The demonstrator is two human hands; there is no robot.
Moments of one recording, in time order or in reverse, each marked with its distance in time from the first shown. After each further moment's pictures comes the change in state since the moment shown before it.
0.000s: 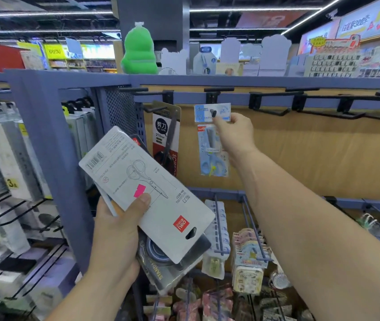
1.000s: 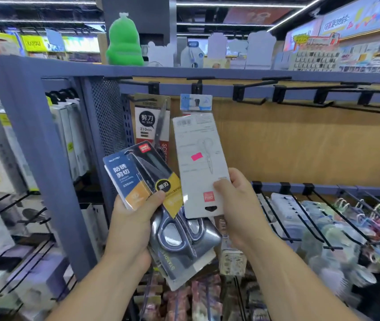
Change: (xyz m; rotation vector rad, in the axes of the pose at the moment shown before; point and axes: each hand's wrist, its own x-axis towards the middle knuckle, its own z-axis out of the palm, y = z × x) left_hand -0.017 -0.019 0.021 -0.029 -0.081 -0.175; right_hand -0.173 0.026 -0.052 0.294 -0.178 0.249
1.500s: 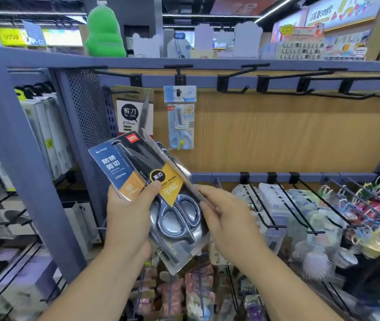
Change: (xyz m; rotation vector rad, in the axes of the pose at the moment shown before) left_hand 0.002 -0.014 0.019 0.018 0.054 0.062; right_hand -0.024 0.042 -0.039 -0.808 -0.079 -0.518
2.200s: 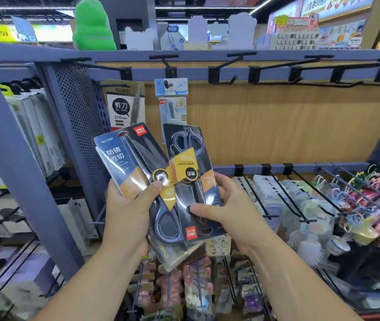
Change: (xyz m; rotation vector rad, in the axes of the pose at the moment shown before) left_hand -0.014 -0.004 0.004 0.042 -0.089 0.021; right_hand 0.001 0.000 -0.019 0.722 -0.089 0.481
